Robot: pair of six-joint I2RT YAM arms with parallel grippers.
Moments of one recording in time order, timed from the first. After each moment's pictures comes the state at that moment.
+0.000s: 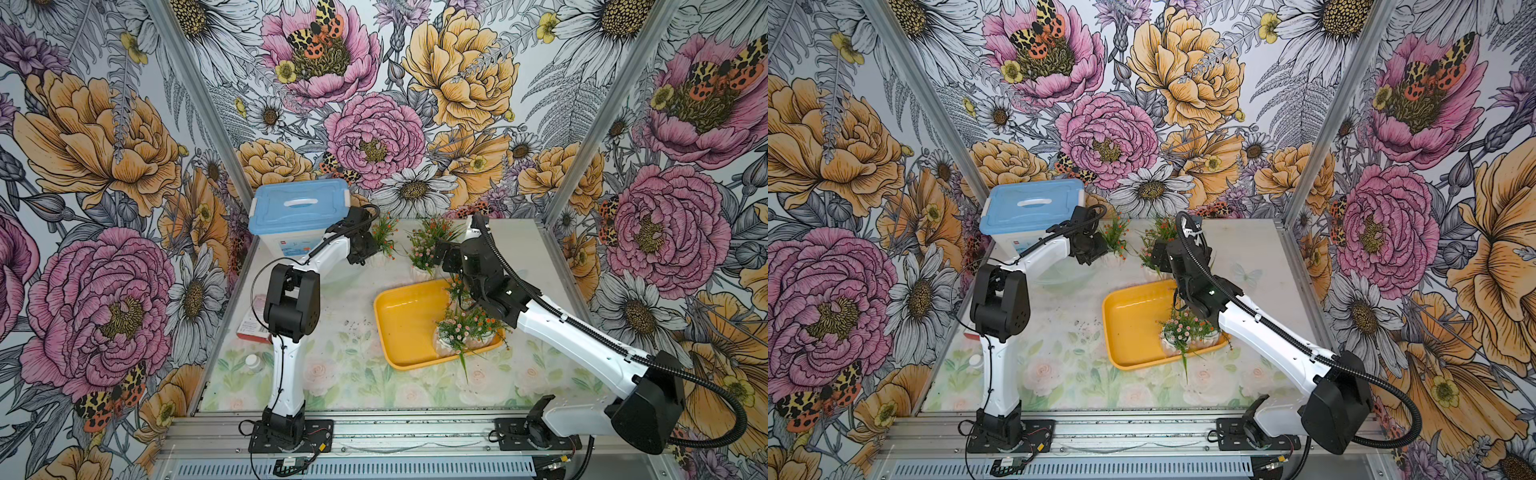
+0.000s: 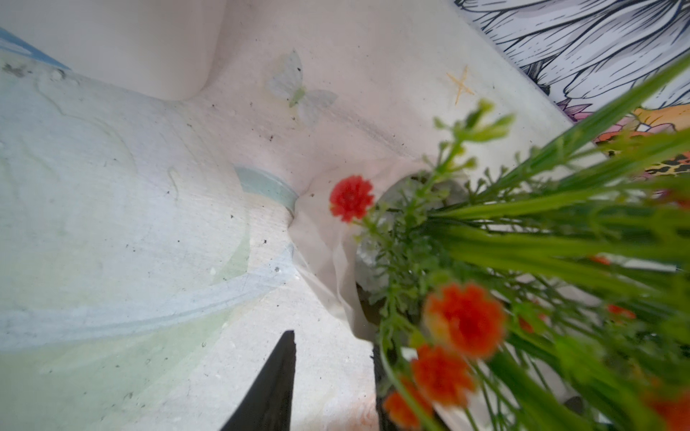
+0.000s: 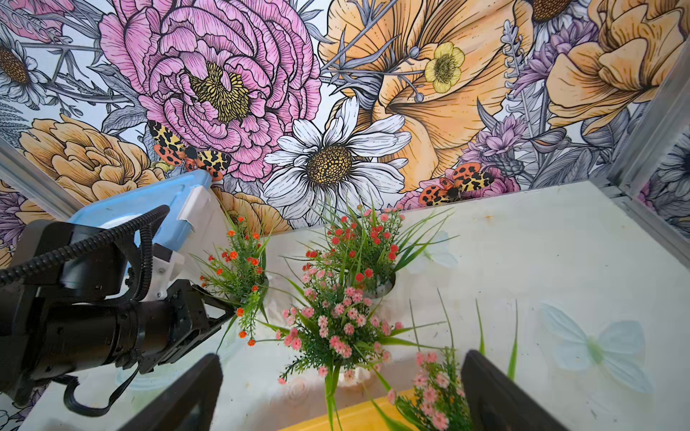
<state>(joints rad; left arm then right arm) -0.31 2.15 1.81 -0.68 0.02 -0.77 0.67 1.34 1.15 -0.19 0.51 0.46</state>
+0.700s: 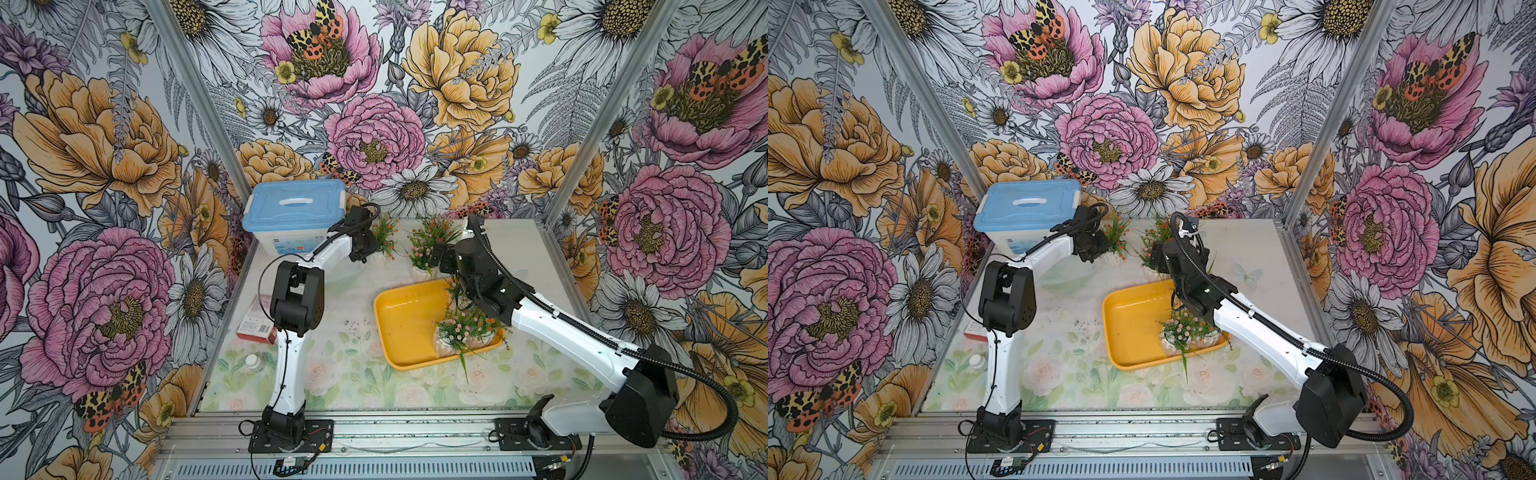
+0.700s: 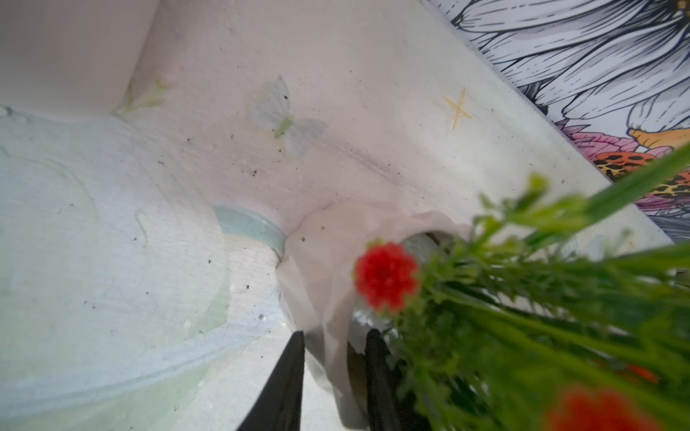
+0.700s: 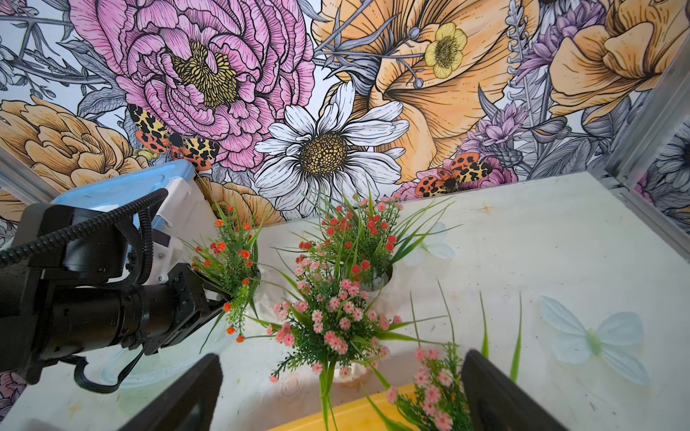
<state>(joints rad) -0.30 2.23 1.86 -0.63 0.03 -0.77 0.67 1.38 1.15 -0.19 0.52 0.47</state>
